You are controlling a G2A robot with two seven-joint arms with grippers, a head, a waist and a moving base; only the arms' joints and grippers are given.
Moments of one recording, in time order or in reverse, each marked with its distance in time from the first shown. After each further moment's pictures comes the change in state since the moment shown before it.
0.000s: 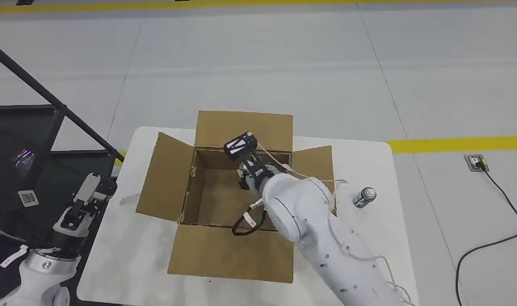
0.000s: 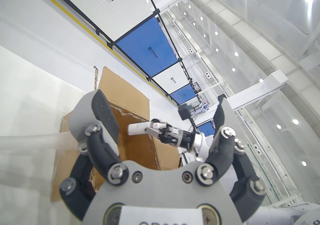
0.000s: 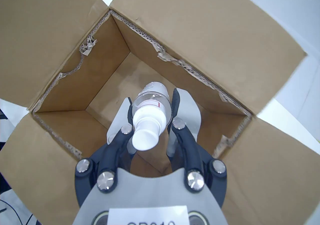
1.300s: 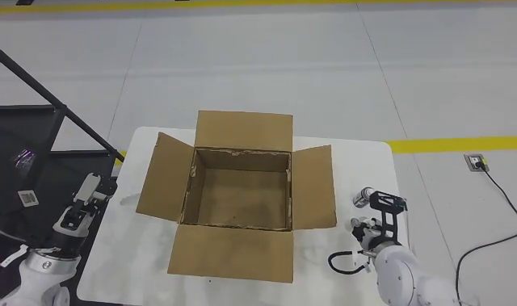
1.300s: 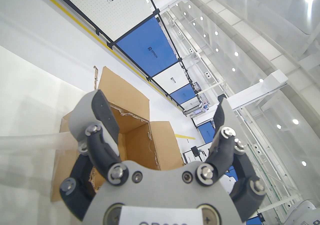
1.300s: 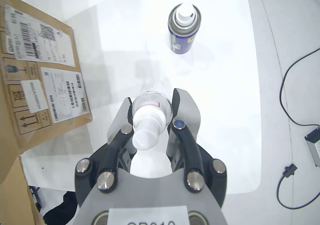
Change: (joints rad) left arm 0.000 0.000 0.000 0.000 0.000 0.000 0.000; right arm -0.663 0.063 0.573 -0.370 -0.024 0.235 -0.024
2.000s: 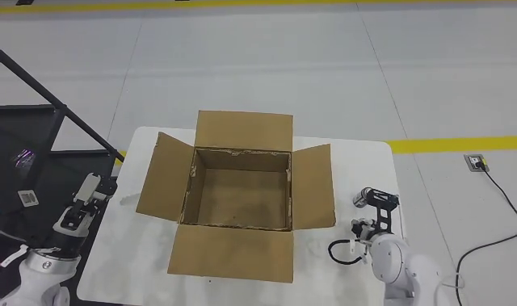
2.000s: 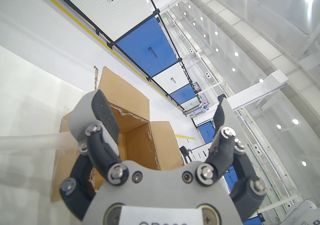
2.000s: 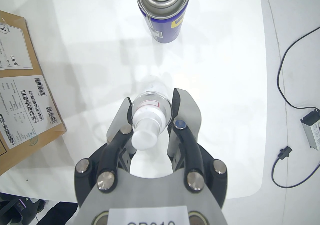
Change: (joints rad) left arm 0.000 0.000 0.000 0.000 0.000 0.000 0.000; right arm 0.116 0.010 0.009 0.199 -0.012 0.017 0.045
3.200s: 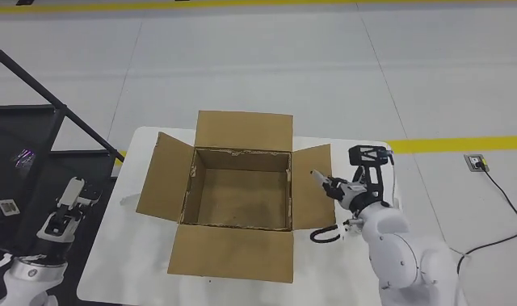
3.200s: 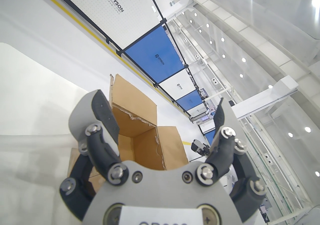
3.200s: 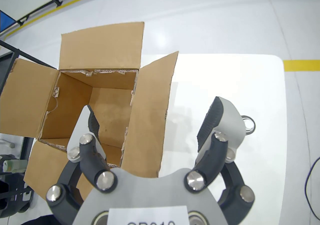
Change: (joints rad) left arm 0.055 0.002 -0.066 -0.001 0.007 -0.003 0.046; right arm 0.171 0.005 -0.134 -0.203 0.160 -0.128 -0.079
